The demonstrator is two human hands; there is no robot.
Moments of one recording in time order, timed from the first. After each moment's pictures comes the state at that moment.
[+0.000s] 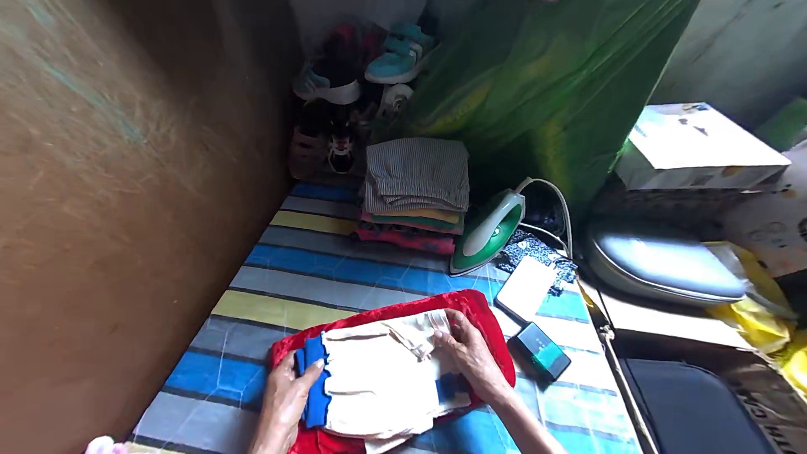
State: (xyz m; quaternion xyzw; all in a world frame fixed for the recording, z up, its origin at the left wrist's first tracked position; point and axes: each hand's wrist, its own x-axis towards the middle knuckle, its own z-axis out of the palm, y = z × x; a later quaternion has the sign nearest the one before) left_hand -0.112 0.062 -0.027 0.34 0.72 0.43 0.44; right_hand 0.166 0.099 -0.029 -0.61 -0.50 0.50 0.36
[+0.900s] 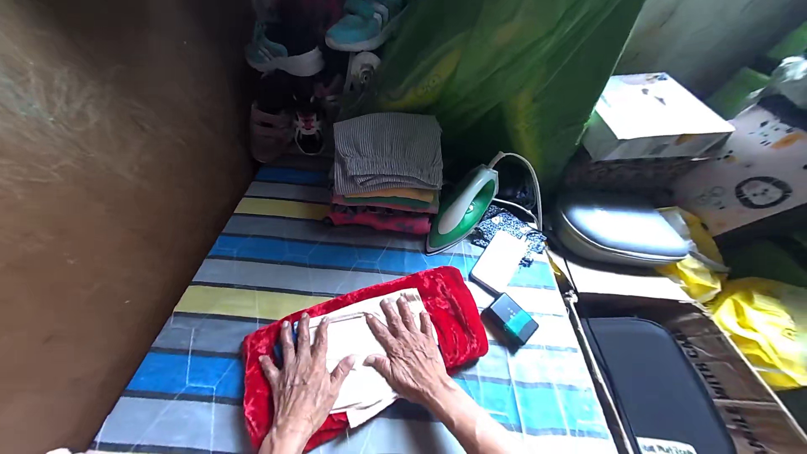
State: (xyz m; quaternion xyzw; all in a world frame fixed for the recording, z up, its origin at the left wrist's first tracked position) left_hand -0.079 0.053 -0.057 0.72 0.68 0.12 0.08; right_hand 0.121 0.064 -0.074 -0.56 -0.80 0.11 0.17
